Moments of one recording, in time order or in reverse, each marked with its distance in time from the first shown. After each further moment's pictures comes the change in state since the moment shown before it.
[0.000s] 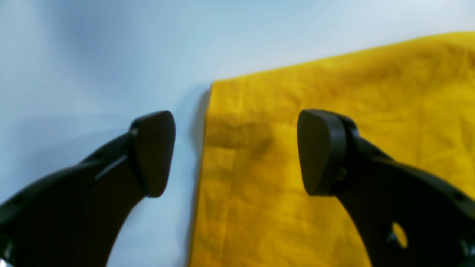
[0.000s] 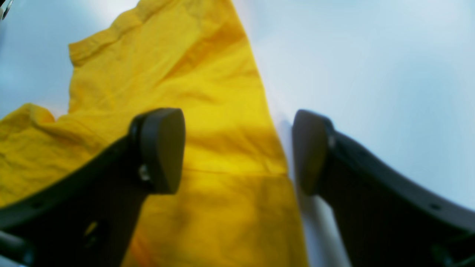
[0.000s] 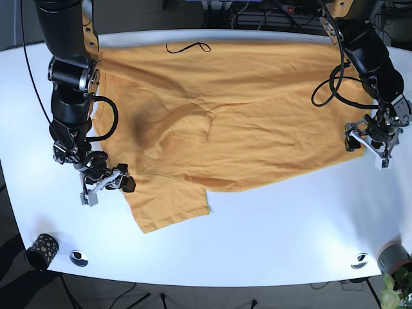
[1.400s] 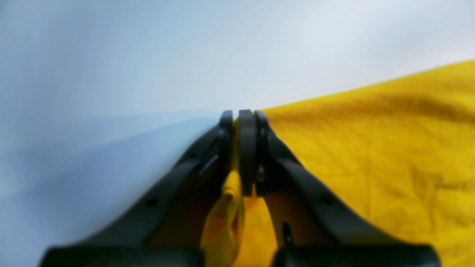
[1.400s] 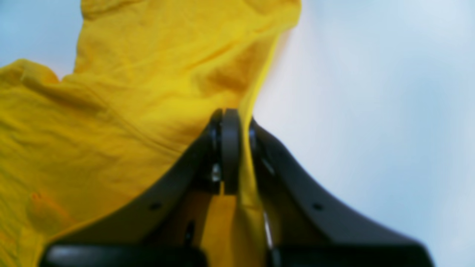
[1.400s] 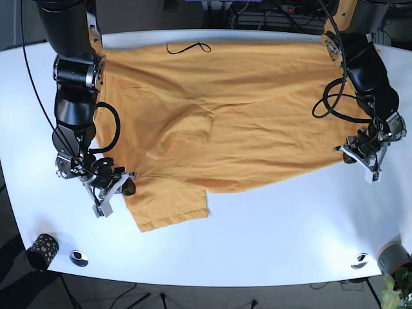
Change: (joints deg) left arm -7.2 0.1 2.2 -10.0 0.0 -0.1 -2.8; right arm -1.4 -1.6 -4.9 13.4 -0.8 0.1 -11.1
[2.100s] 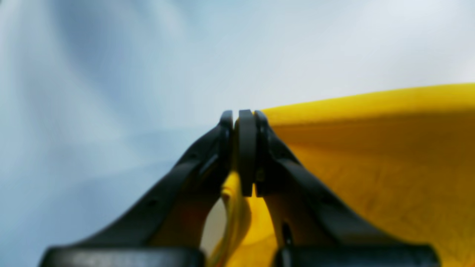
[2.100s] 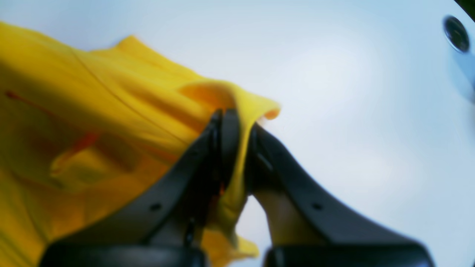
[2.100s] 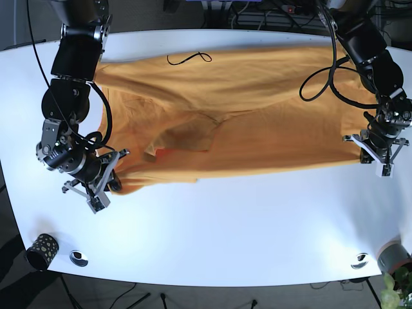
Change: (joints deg) left arm 12.5 1.4 0.1 26.1 -0.5 -0.6 0.0; right arm -18.4 -0.3 4.2 53.5 1.1 0.9 -26.4
